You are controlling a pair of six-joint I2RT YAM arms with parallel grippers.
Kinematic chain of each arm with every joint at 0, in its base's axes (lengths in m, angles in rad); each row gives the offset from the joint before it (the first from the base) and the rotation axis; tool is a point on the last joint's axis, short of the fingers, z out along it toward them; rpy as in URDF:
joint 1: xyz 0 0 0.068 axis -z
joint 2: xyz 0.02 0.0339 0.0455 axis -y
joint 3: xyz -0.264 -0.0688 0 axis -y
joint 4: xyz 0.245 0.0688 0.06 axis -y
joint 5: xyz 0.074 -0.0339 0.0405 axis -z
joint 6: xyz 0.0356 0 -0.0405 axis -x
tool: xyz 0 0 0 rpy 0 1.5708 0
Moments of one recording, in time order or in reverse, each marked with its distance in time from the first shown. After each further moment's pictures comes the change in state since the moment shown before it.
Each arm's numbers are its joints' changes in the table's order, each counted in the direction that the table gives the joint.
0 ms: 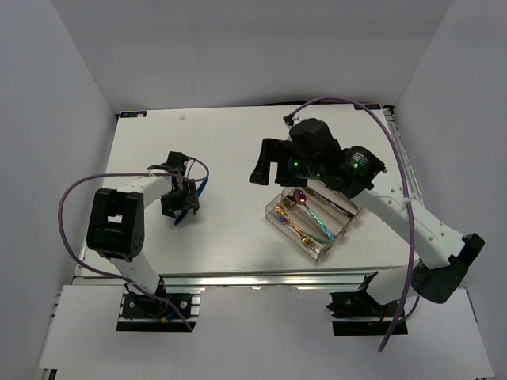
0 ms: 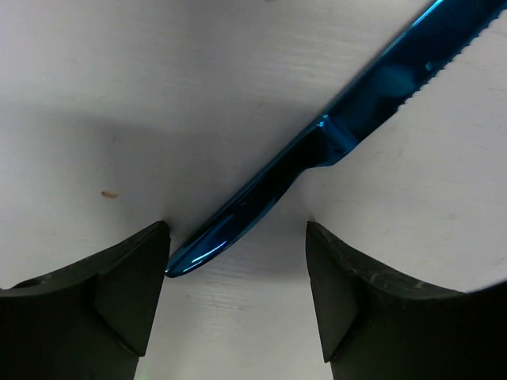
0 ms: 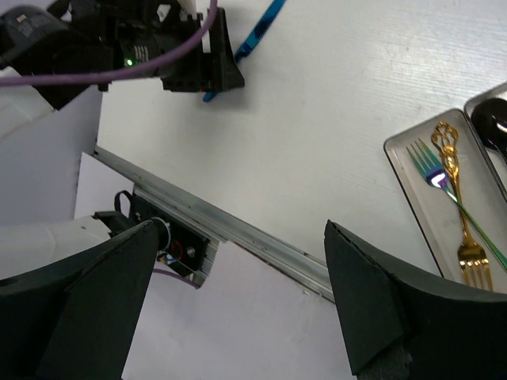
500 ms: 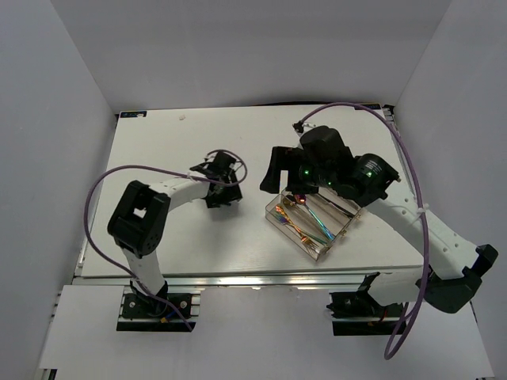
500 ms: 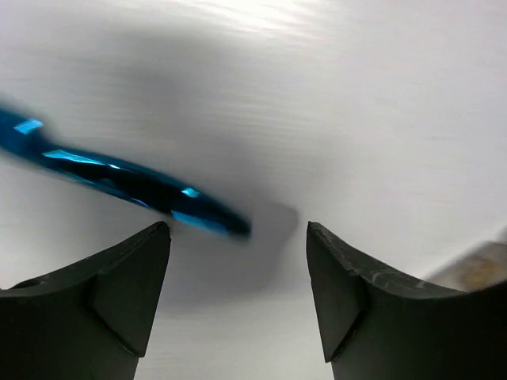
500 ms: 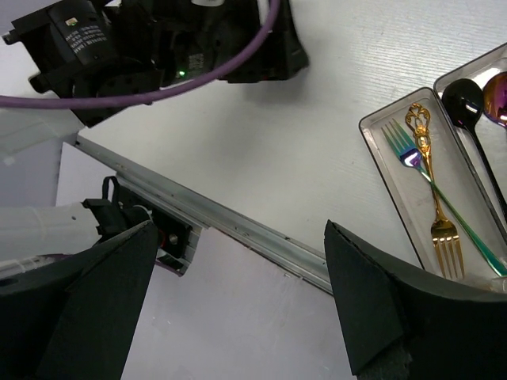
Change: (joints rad) left arm 0.303 -0.072 0.070 0.191 -0.032 0.323; right arm 0.001 0.097 -0.055 -0.060 0.021 0.030
